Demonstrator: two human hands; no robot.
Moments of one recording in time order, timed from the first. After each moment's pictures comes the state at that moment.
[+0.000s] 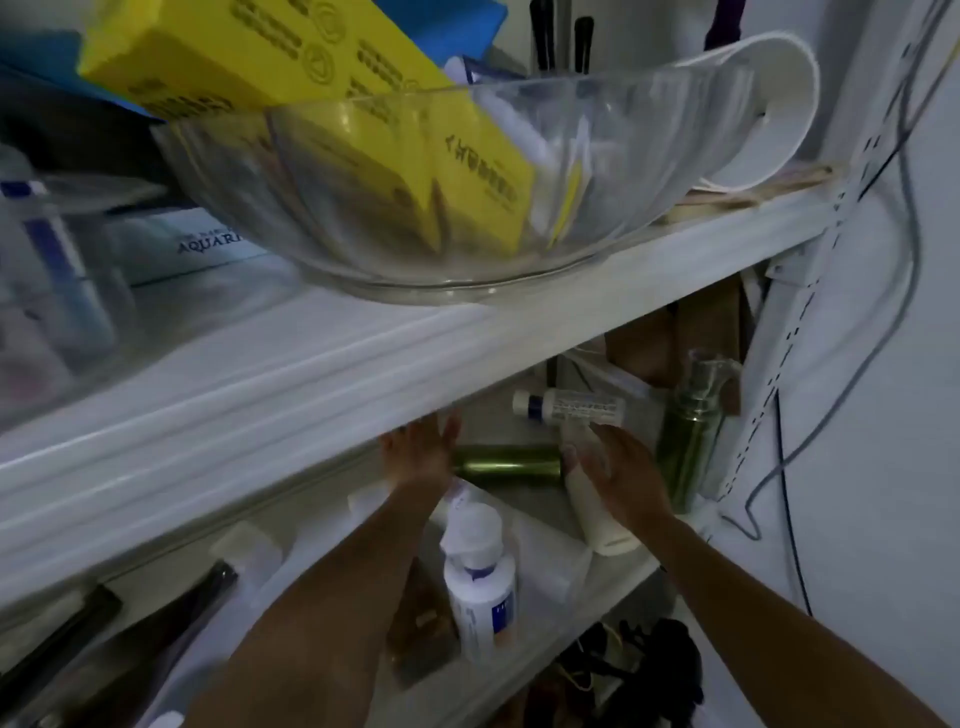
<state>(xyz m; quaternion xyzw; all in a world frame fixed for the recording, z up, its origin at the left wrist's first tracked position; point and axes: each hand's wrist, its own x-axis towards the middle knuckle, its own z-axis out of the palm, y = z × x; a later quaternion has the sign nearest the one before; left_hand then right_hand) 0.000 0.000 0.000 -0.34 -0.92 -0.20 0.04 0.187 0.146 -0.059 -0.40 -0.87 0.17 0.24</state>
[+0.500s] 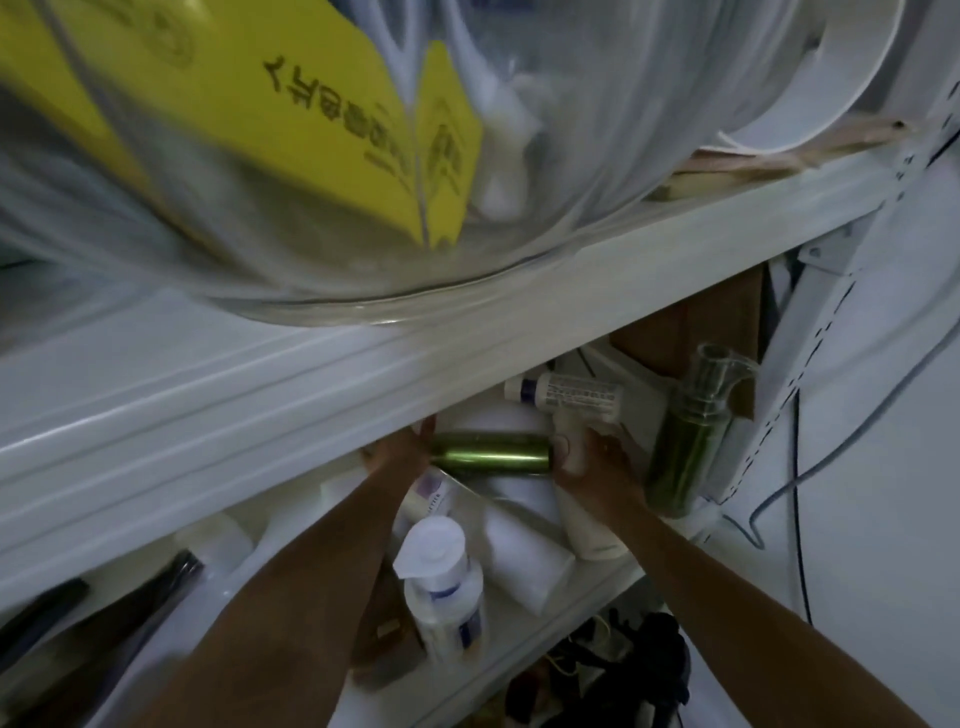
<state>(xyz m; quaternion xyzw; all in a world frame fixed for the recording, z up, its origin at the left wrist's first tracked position) -0.024 0.032 -0.026 -0.23 -0.95 -0.14 -0.15 0.159 0.174 -0.088 -0.47 -0.83 0.28 0.09</state>
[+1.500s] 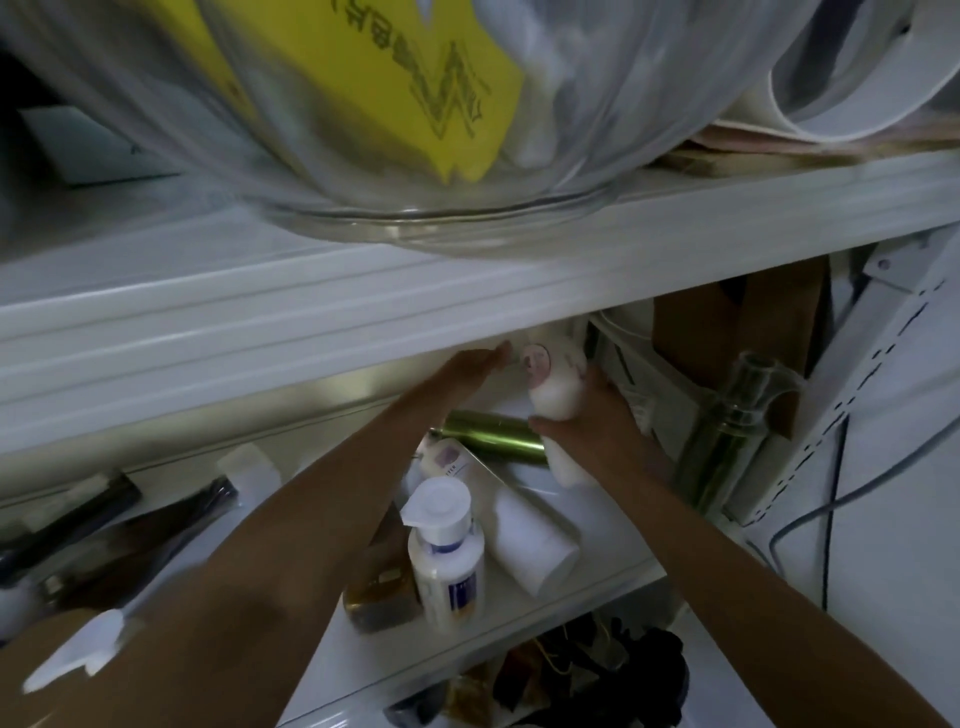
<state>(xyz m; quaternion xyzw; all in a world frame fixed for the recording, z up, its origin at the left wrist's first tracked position) -0.021 0.063 0.015 -0.32 -0.79 -0.44 -0.29 0.141 0.148 -0.007 -0.35 -0.84 0.34 0.22</state>
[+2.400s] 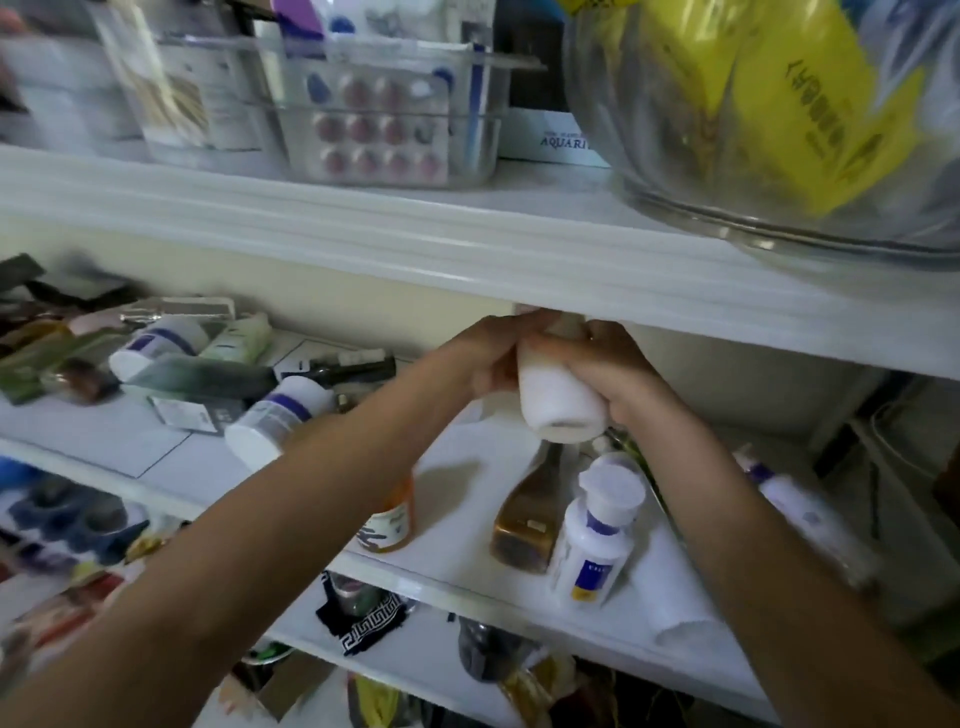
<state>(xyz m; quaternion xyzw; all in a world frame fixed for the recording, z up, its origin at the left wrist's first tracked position) 0.021 -0.137 0.095 -0.05 -0.63 -0.75 -0.21 0.063 -0.014 0.106 -0.08 -0.84 0.54 0.02</state>
